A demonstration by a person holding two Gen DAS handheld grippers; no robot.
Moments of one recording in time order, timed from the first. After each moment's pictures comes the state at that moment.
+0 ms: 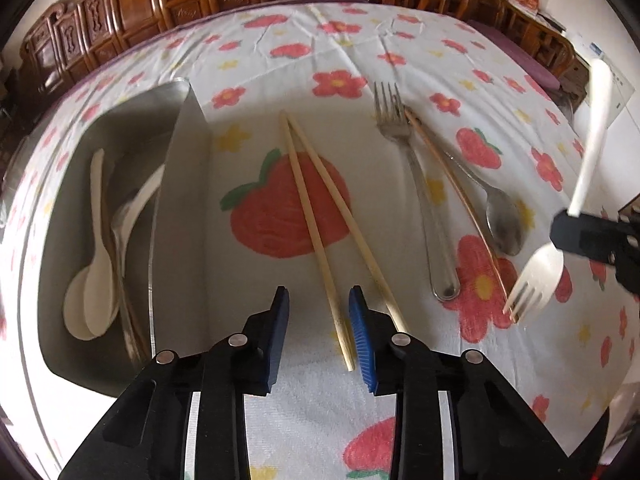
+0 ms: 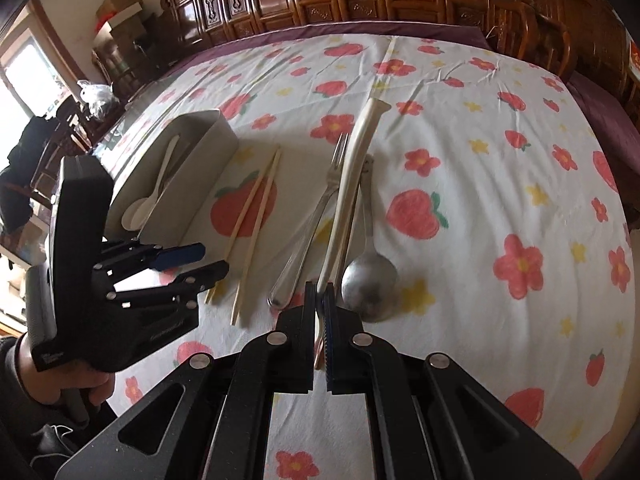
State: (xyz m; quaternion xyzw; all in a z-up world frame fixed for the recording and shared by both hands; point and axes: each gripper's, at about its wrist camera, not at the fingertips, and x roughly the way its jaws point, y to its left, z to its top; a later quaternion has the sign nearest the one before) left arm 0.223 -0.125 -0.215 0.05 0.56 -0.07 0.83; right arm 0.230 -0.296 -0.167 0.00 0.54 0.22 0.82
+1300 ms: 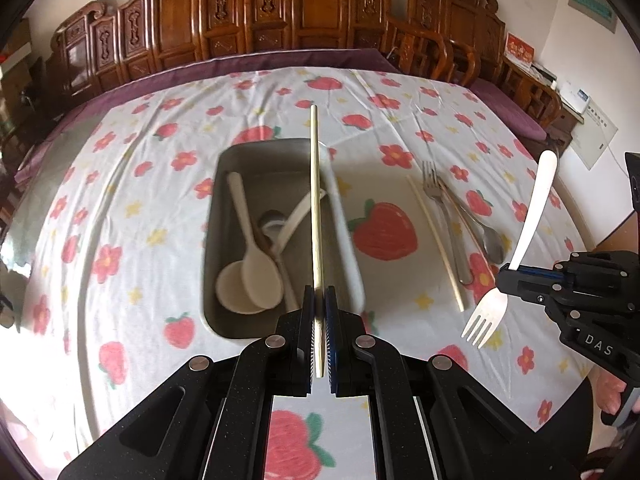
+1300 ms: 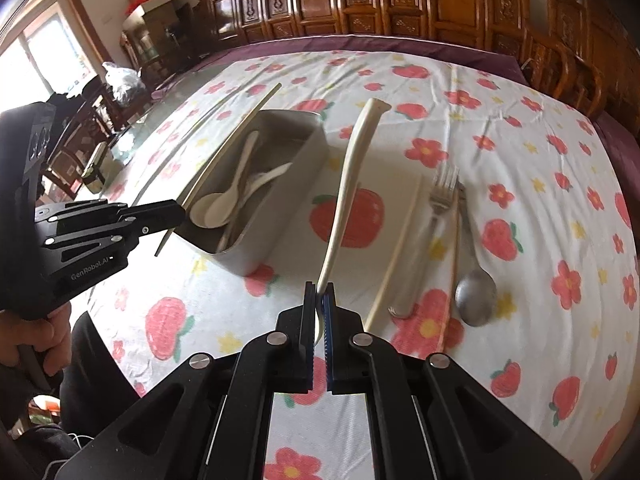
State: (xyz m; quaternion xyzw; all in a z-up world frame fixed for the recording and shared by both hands) left arm 0.174 -0.007 -0.125 0.01 0.48 -0.08 0.87; right arm 0.193 -0.196 -0.129 -0.04 0.51 0.26 0.82
